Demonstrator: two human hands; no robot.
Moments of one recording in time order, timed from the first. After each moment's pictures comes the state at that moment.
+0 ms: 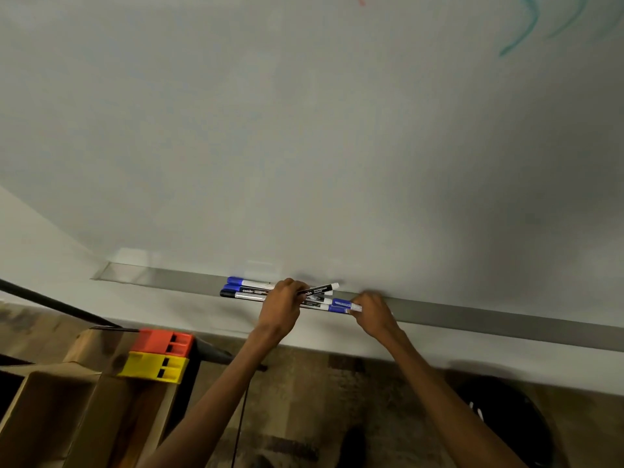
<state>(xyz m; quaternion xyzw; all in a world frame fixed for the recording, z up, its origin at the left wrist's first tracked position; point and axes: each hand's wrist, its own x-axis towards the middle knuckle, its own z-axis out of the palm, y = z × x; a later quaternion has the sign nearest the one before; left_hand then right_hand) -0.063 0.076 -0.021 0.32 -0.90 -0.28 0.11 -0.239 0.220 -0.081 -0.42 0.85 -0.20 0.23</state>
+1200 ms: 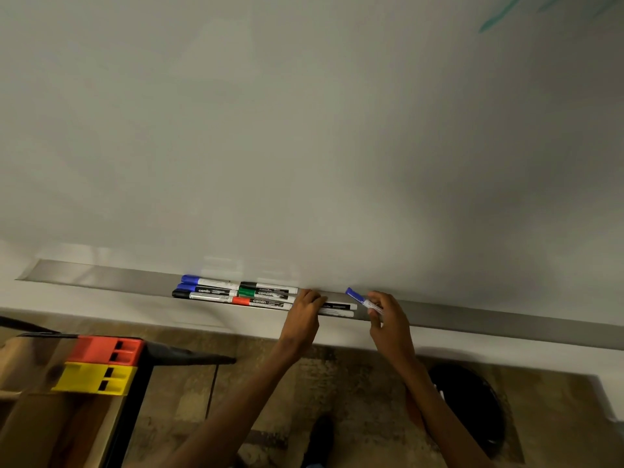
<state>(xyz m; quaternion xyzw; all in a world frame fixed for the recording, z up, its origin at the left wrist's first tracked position) -0.148 0.149 -0.101 0.24 -0.94 -0.22 0.10 -0.274 0.309 -0.083 -0.32 0.85 -0.39 0.13</state>
